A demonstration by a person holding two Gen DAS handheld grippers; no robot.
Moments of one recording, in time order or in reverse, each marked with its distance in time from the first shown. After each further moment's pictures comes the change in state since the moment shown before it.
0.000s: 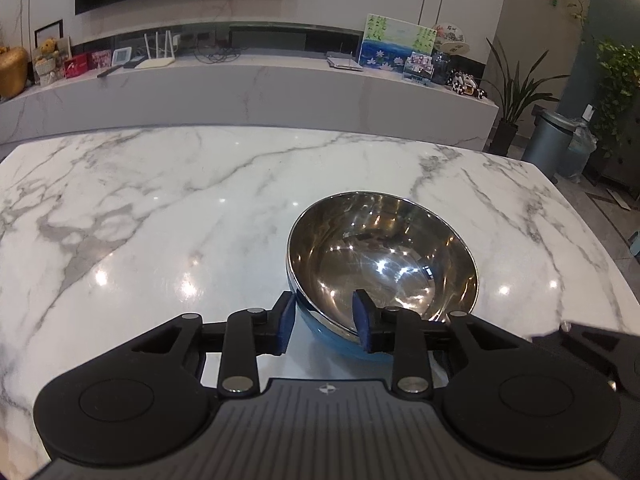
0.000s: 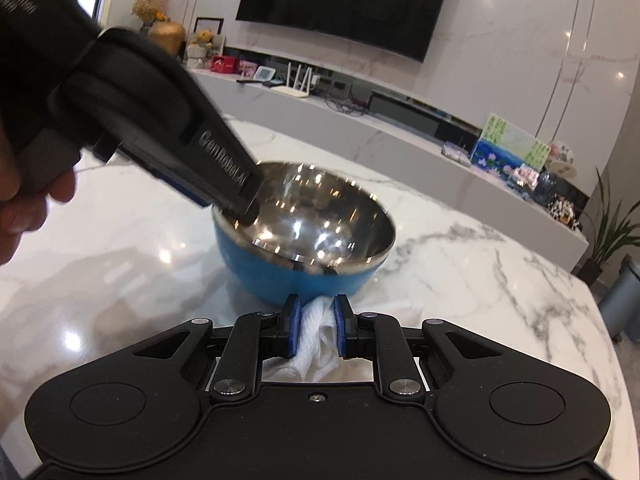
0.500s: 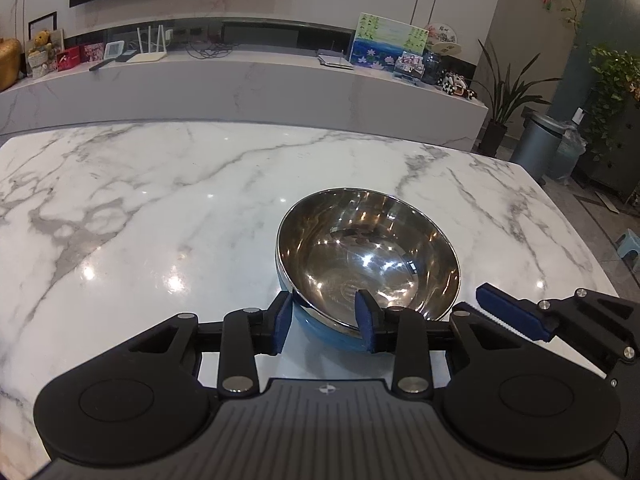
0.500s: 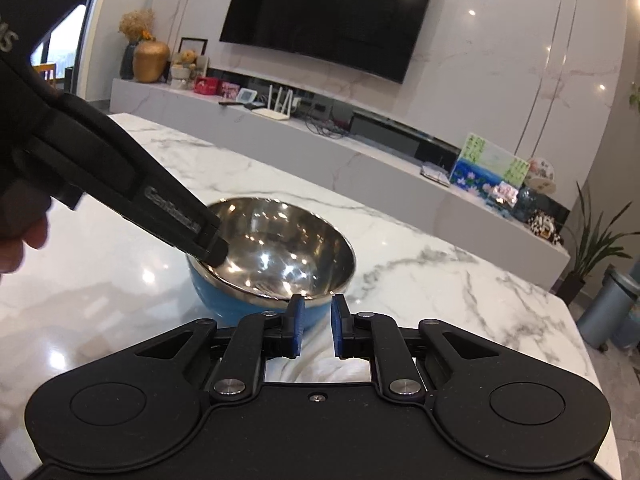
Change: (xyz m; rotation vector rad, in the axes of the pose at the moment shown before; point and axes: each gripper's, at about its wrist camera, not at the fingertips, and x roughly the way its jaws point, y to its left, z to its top) left arm -0.006 -0.001 -0.002 -0.011 0.013 -0.046; right arm -0.022 -0.010 0.003 0.006 -0.065 -0.039
